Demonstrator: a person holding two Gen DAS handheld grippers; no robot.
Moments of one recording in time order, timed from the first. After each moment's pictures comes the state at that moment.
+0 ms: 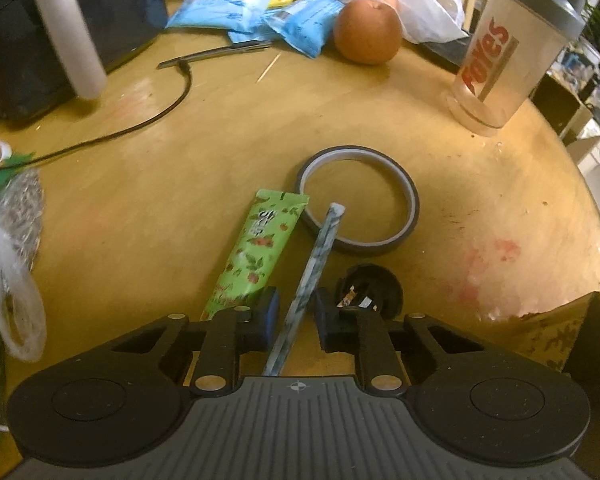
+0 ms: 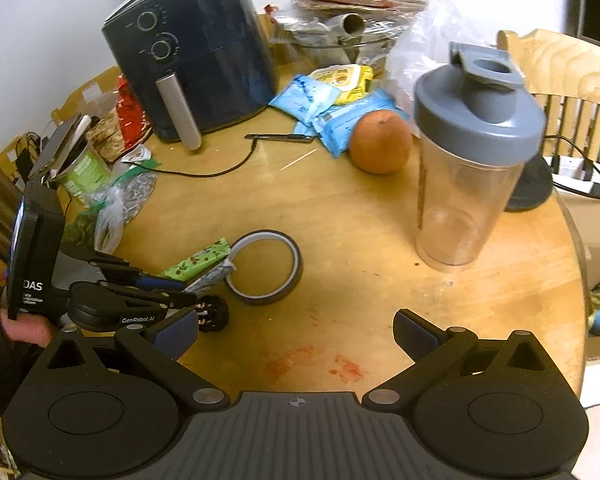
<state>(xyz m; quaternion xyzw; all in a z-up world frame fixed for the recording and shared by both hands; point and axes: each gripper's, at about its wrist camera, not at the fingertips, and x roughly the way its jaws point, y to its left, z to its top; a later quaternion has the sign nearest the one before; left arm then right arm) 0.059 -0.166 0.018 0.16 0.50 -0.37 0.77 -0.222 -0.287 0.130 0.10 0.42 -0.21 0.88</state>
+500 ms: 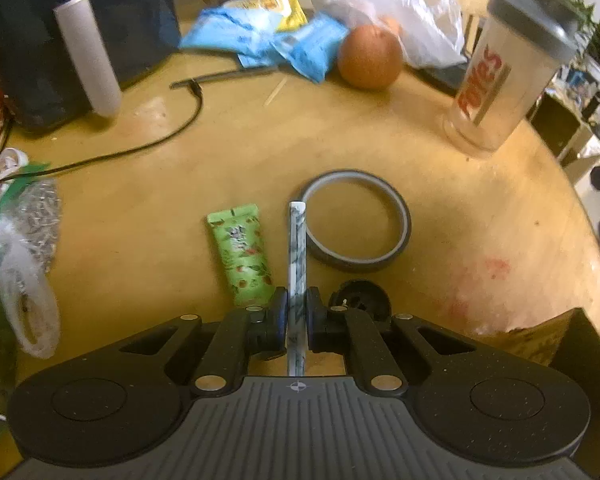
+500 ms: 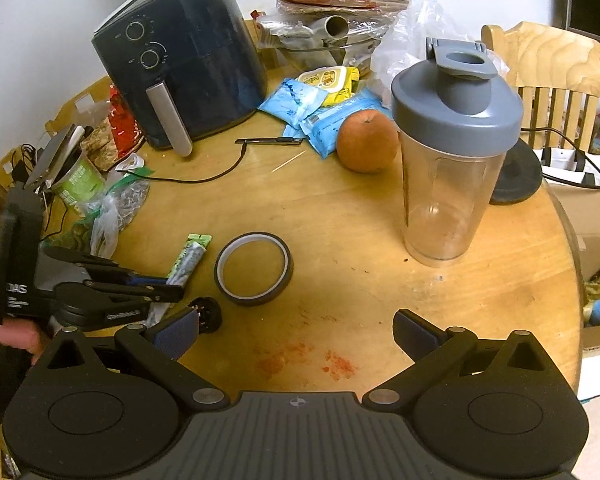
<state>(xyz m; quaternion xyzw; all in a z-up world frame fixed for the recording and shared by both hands) 0.052 -0.156 0.039 0.13 0.49 -0.36 0.79 -0.230 -0.291 0.132 0.12 0.41 -0.22 0.88</state>
